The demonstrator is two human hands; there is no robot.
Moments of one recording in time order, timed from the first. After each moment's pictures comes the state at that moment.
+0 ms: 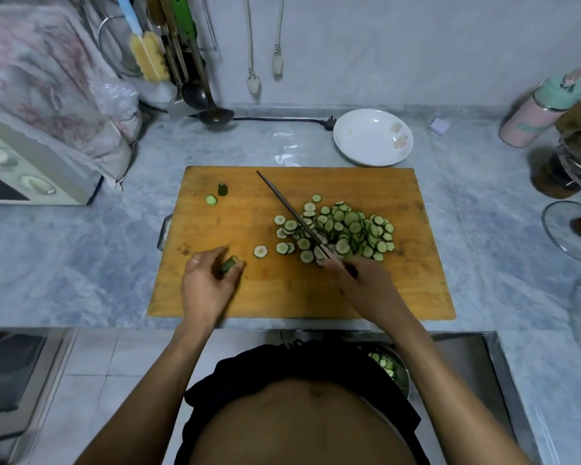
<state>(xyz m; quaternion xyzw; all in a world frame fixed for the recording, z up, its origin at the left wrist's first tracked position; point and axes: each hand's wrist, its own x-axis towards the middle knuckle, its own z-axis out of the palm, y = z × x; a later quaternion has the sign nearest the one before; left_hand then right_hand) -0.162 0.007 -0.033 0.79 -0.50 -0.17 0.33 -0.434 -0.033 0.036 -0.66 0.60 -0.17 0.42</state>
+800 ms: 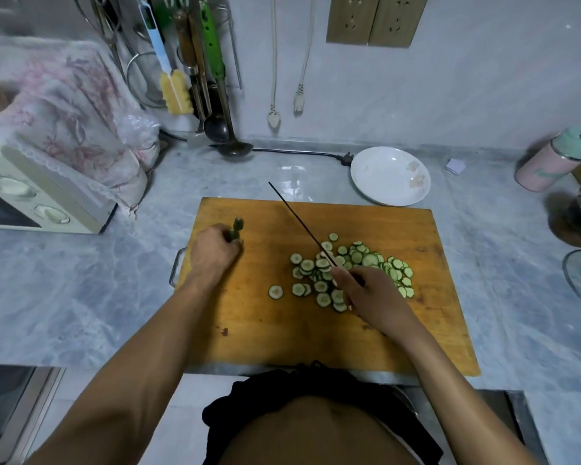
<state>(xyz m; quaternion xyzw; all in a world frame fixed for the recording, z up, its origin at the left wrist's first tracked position) -0.103 -0.127 -0.008 0.83 -0.47 -0.20 0.22 -0.402 -0.086 0.058 -0.69 0.55 -0.19 0.42</state>
